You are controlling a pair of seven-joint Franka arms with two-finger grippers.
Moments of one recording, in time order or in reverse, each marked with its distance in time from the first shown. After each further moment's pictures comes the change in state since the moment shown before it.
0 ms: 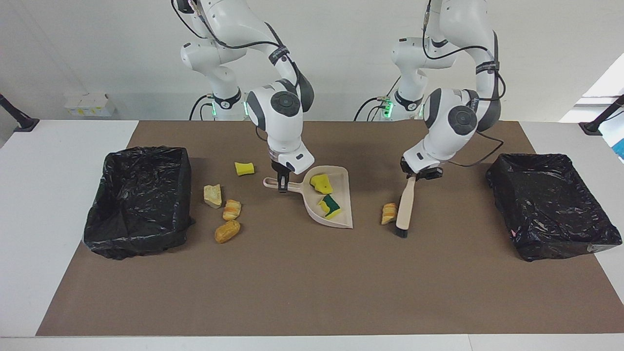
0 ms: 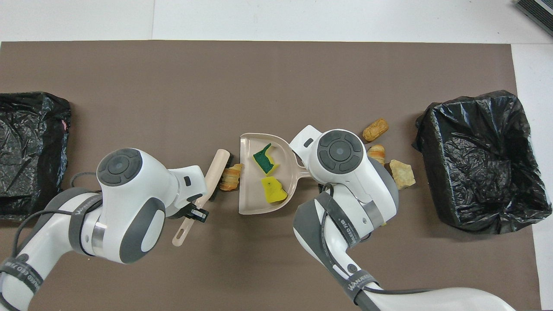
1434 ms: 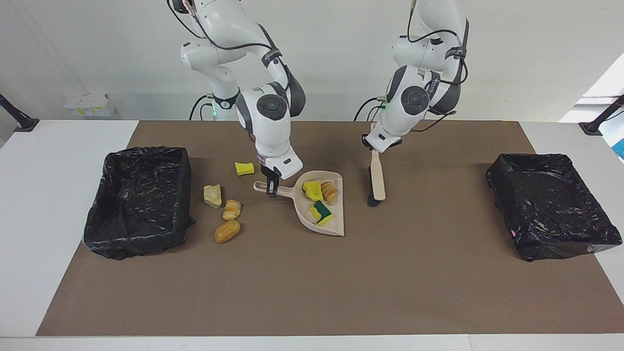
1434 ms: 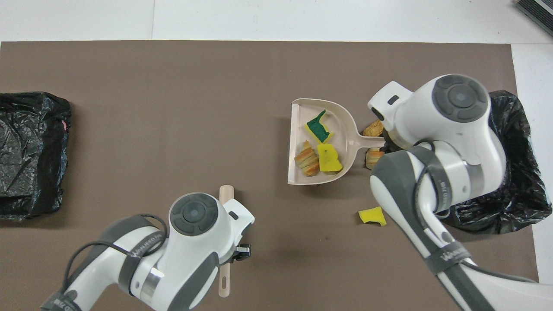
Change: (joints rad) left arm -0.302 -0.095 0.000 -0.046 -0.012 -0.113 -0.735; right arm -0.282 -0.085 -0.008 0.119 0.001 -0.165 -0.233
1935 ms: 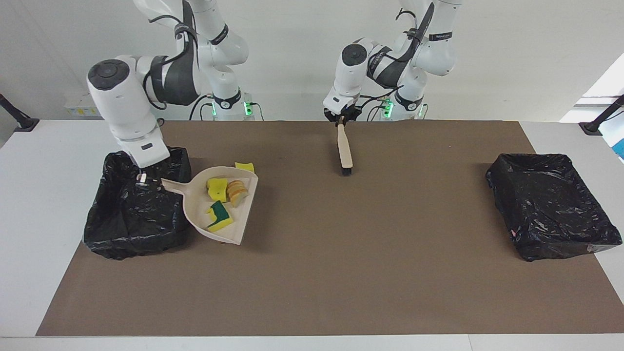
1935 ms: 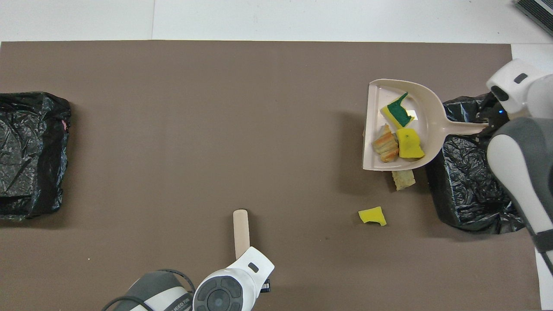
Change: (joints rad) left arm -0.178 -0.130 -0.007 -0.213 0.000 0.235 -0.207; right arm -0.286 -0.041 -0.009 0.063 0.001 -0.060 -0.249
